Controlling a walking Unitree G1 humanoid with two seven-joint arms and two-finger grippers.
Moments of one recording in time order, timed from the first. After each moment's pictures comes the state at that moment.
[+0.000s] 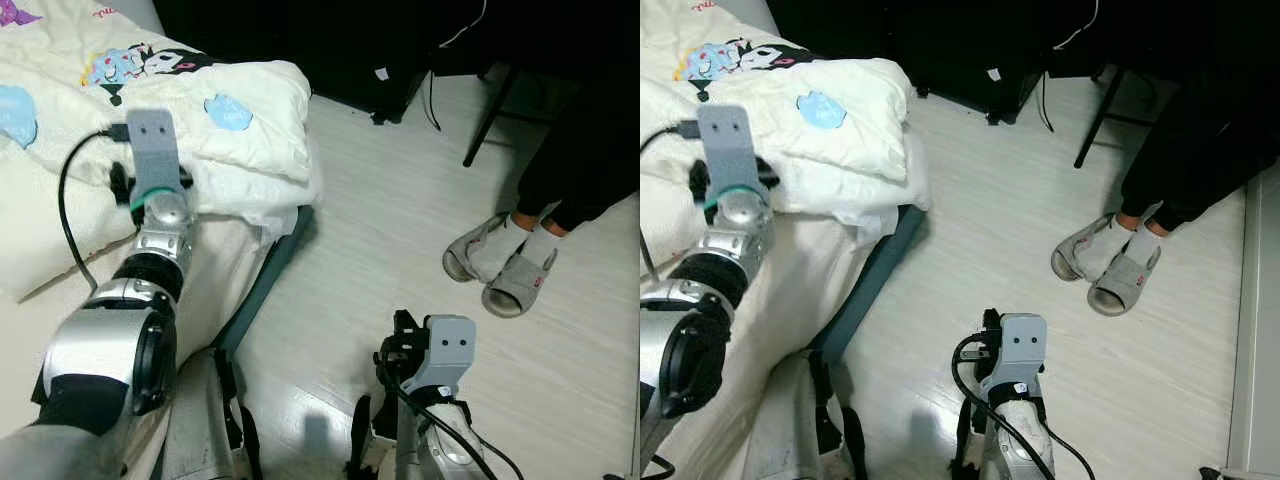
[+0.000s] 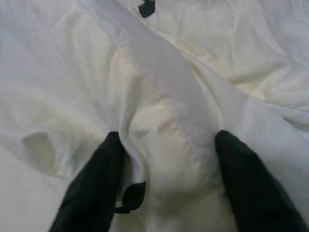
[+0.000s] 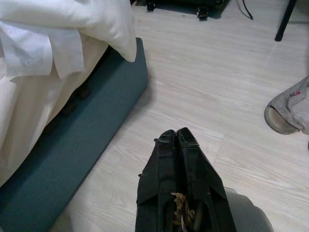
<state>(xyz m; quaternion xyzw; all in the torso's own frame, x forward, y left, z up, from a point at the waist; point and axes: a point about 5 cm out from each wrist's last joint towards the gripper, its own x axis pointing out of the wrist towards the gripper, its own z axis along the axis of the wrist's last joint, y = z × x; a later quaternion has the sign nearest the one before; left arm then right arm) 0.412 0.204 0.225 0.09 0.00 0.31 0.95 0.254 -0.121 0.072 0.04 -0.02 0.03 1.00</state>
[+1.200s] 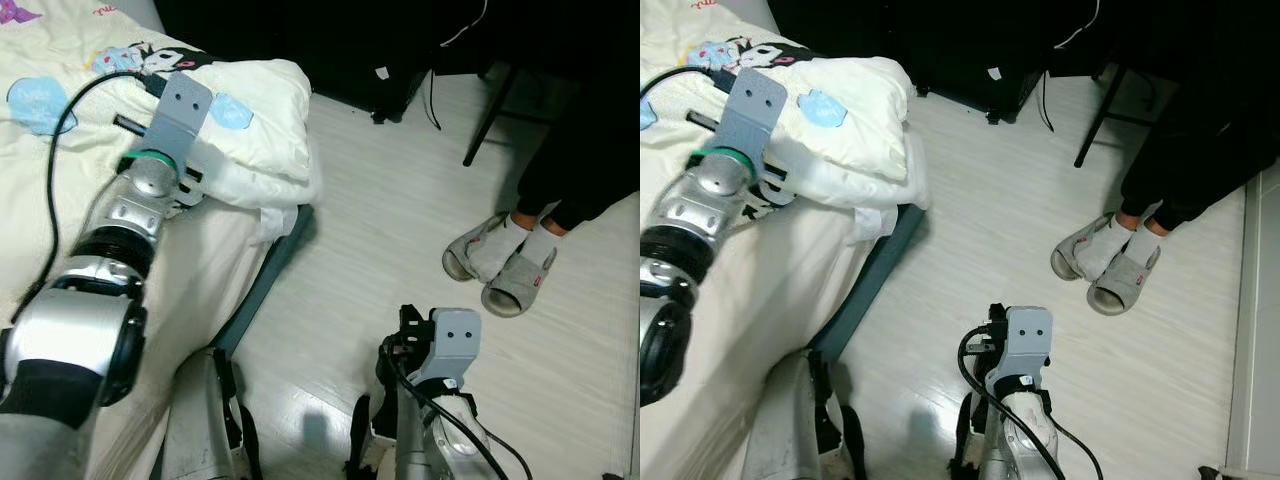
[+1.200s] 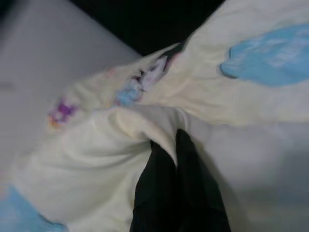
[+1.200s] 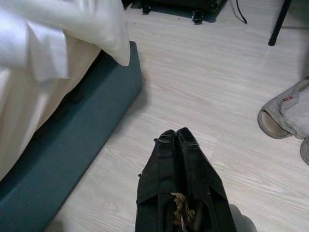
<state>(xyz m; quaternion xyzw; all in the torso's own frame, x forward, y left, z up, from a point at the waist) 0.418 0.224 0.289 0.38 -0.07 0.11 0.92 0.263 -0.130 0.076 0.04 -0.02 0.03 1.00</state>
